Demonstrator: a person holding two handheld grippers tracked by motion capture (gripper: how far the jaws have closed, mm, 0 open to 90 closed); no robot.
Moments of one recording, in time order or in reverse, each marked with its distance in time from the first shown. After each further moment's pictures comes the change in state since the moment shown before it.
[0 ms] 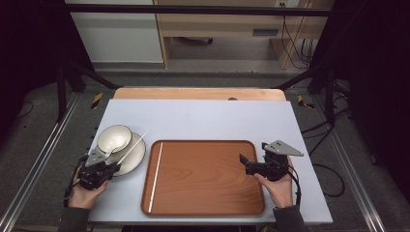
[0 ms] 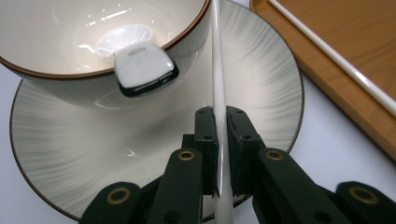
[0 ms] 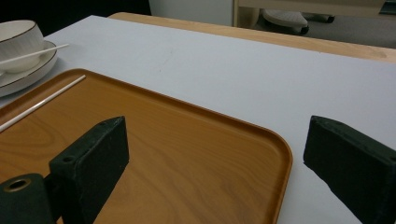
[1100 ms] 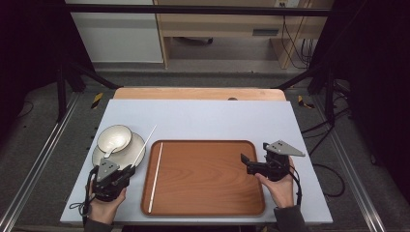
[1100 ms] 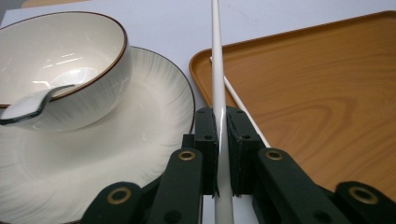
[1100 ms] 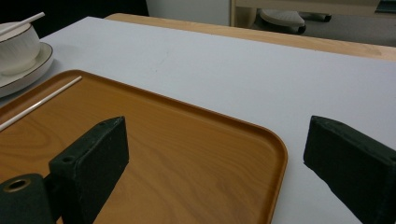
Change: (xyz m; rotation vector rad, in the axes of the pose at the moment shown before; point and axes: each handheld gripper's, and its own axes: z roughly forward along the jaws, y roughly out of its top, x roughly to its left) left arm -0.080 0.014 -0.021 -0.160 0.058 -0.121; right arm -0.004 -0.002 -0.001 -0.002 -0.008 0.007
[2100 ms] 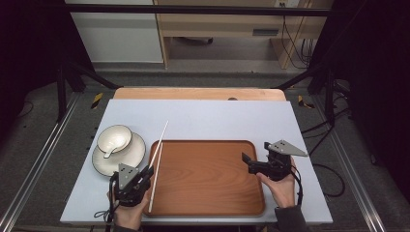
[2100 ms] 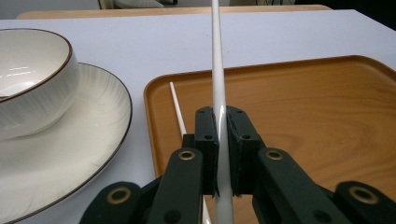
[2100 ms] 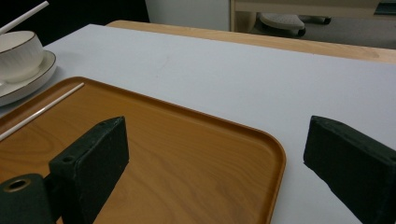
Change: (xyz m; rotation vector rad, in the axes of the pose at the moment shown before) left arm -0.064 0.008 0.005 -0.099 0.048 -0.090; right arm -0.002 0.001 -0.003 -0.019 0.004 0.014
